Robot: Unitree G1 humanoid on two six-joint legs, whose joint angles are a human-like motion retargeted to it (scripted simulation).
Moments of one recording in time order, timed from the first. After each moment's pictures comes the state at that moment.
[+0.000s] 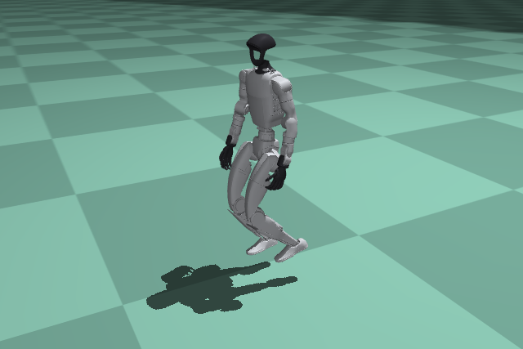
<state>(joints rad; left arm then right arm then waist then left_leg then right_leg) 0.07 0.24 -0.21 1.13 -0.29 -0.18 -0.05 -0.14 -0.19 0.39 1.28 0.35 -0.10 0.06 0.16 -0.06 0.21 -0.26 -0.08 -0.12 1.21 -0.53 0.01 -0.33 0.12 -0.01 1.02 -0.49 -0.03</state>
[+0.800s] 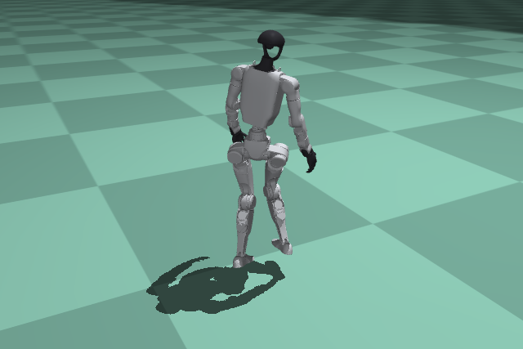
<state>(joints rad) -0.11 0.21 -0.38 1.23 -0.05 -0.22 -0.02 -0.11 -0.33 0.26 1.18 0.33 -0.14 -0.07 -0.30 0.11 0.09 -0.12 -0.18 -0.09 0.77 -0.31 -0.10 -0.42 0.31 0.53 0.98 -0.34 0.25</state>
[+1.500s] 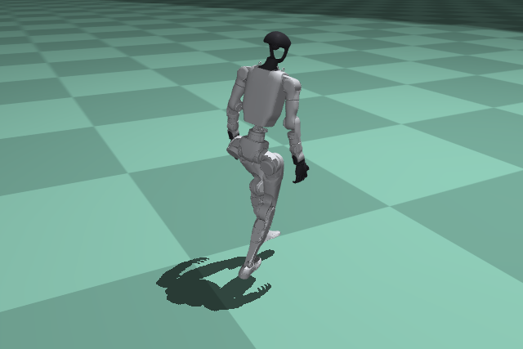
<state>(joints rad) -0.02 0.24 -0.17 1.16 -0.13 -0.15 -0.14 -0.01 -0.23 0.09 1.18 0.42 -0.10 0.06 -0.04 -0.04 0.04 -0.69 -0.25 0.05 0.45 0.12 -0.19 -0.29 0.05 0.16 0.73 -0.62 0.02</state>
